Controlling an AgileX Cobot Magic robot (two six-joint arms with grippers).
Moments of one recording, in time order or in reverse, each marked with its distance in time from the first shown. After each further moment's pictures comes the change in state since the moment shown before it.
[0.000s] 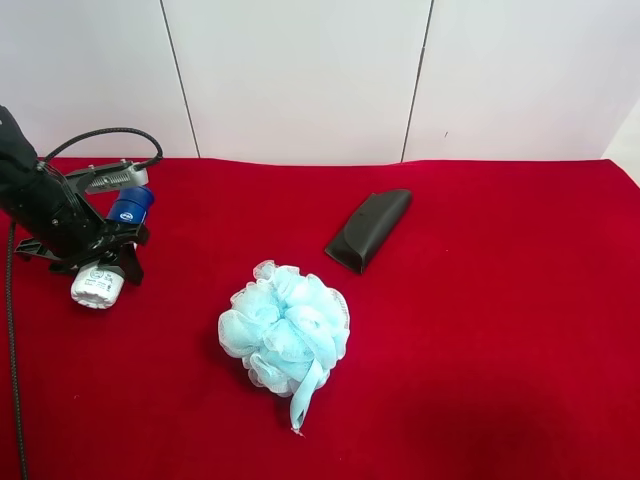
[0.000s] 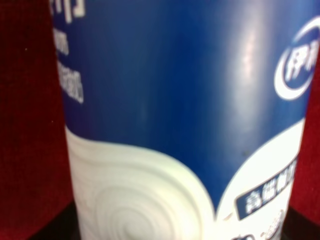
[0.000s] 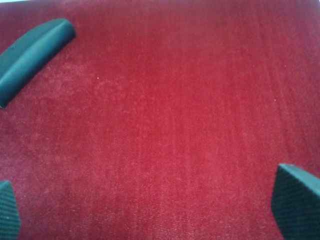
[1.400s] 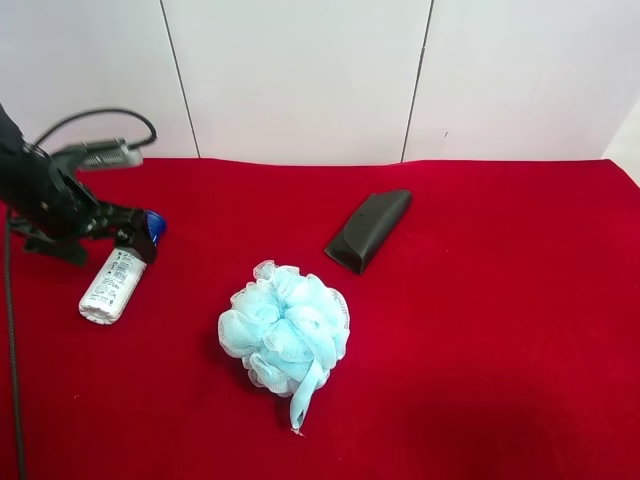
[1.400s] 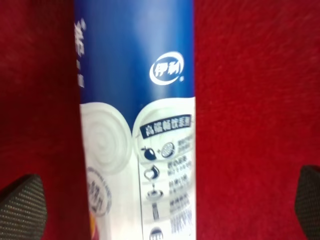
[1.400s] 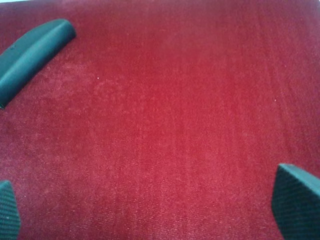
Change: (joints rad) left arm 0.000 -0.090 -0.008 0.033 -0.033 0.038; right arm 0.000 0.000 0.000 0.000 0.000 0.000
